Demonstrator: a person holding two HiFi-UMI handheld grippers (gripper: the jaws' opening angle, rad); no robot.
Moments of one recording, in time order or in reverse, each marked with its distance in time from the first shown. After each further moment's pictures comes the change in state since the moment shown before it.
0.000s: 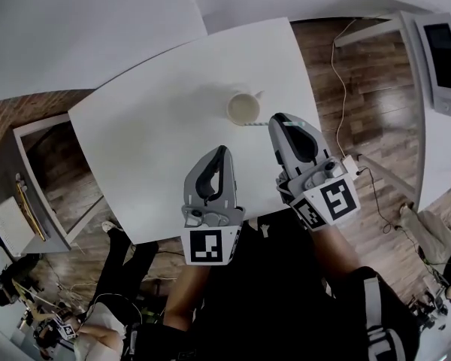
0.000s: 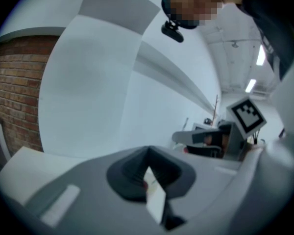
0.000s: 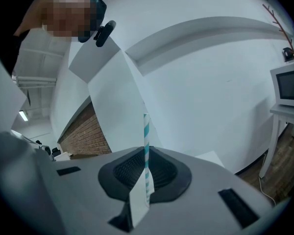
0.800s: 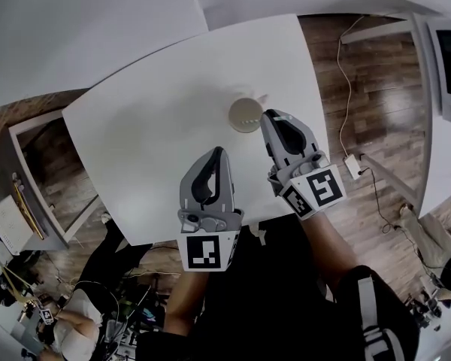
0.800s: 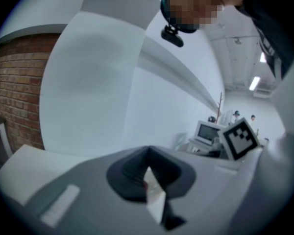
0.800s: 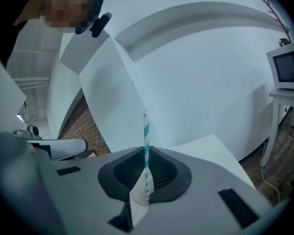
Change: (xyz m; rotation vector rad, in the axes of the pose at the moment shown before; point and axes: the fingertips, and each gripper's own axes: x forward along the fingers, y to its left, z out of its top) left arm 0.018 0.016 -0.016 0.002 0.028 0.039; right arm 0.038 -0.030 -0.061 0.053 0.065 -0.020
